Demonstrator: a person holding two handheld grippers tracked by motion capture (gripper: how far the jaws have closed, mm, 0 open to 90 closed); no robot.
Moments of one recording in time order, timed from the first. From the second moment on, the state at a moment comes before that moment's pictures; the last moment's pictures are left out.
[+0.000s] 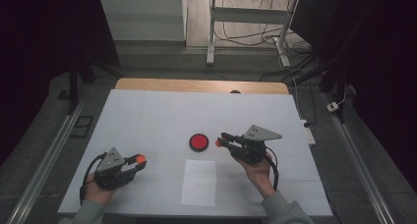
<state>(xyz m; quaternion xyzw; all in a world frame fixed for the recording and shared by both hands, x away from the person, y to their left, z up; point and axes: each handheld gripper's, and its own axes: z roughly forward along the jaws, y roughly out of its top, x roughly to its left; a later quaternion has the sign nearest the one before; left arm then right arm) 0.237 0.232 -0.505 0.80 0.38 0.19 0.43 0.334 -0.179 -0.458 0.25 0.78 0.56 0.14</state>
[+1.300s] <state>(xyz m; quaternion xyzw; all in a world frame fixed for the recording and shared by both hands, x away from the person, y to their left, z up) 0.241 0.228 -0.510 0.80 0.38 0.18 0.42 0.343 -0.166 -0.461 0.24 0.78 0.55 0.14</state>
